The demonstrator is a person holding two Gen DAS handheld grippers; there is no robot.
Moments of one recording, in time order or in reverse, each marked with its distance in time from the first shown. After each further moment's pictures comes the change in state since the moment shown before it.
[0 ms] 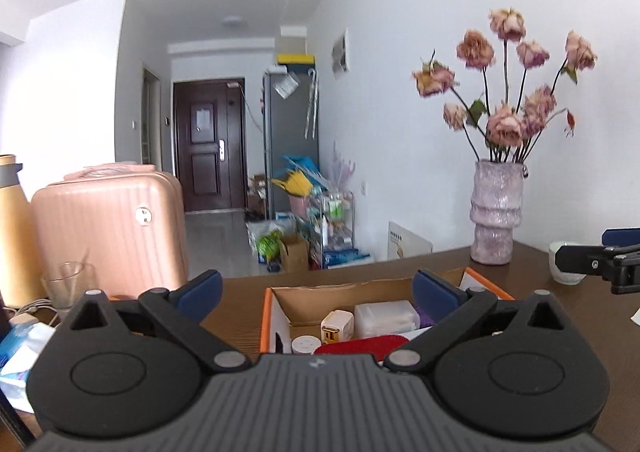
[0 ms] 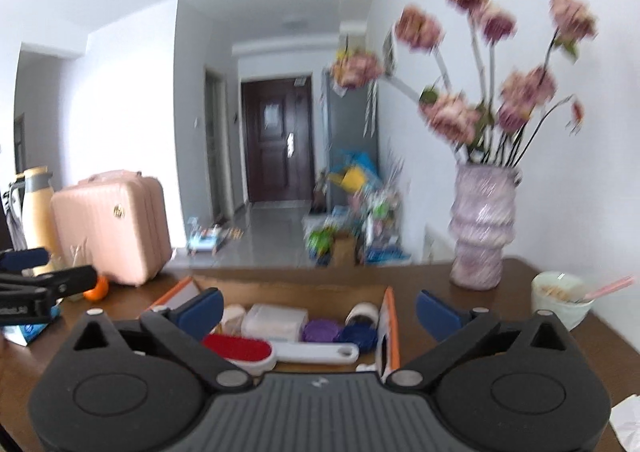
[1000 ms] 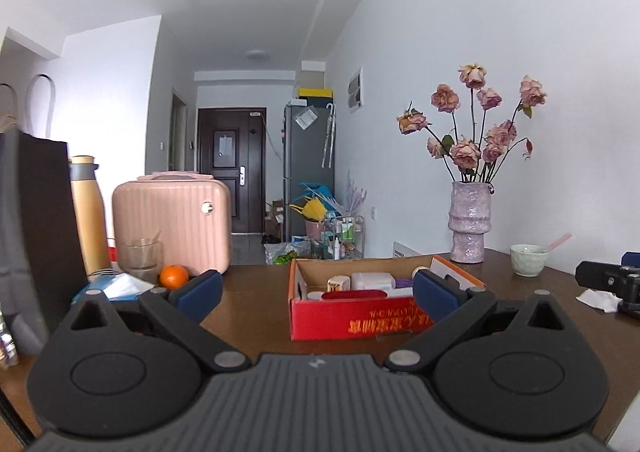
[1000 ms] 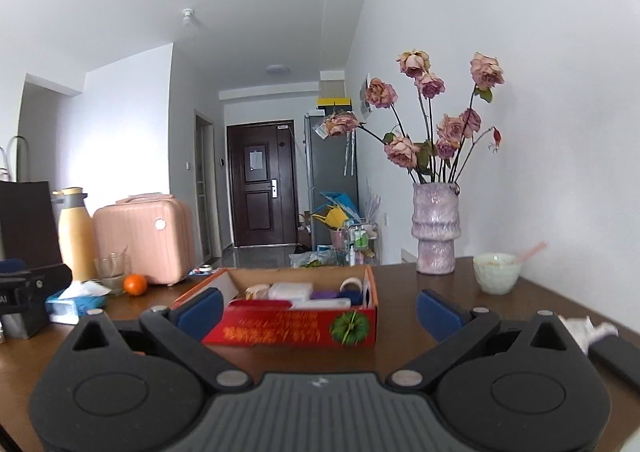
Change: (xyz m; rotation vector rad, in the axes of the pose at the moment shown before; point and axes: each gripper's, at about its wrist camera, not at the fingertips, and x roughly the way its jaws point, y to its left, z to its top) left arm -0.233 -0.010 -0.069 -0.035 -0.098 0.049; right arm -0.220 0.032 -0.092 0.043 -0.115 -0.028
